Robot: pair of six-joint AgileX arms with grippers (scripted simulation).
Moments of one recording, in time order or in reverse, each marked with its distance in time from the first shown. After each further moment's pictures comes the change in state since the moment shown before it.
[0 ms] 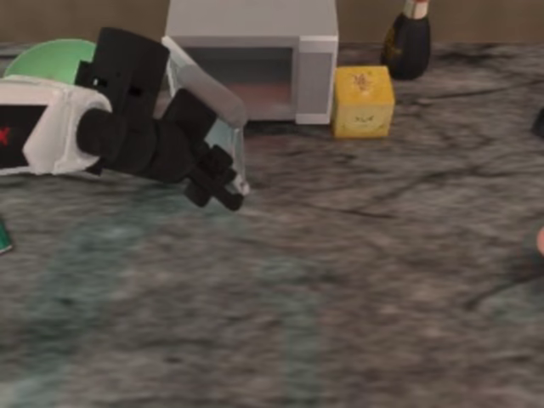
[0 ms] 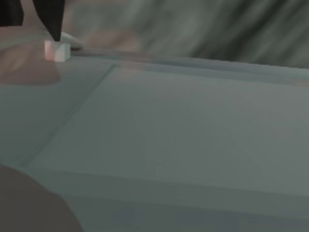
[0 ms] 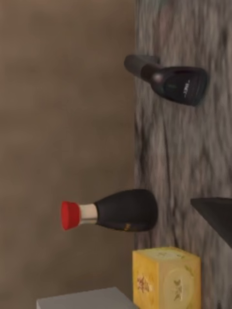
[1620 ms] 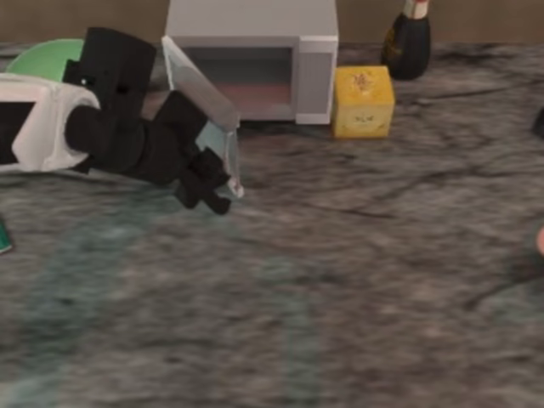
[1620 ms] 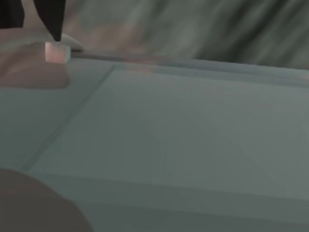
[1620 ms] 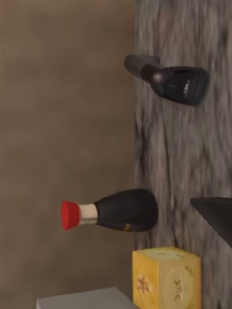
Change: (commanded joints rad) left arm 0.029 -0.006 -0.004 -0.027 0.048 0.070; right arm 0.000 0.000 0.000 0.000 0.000 0.000
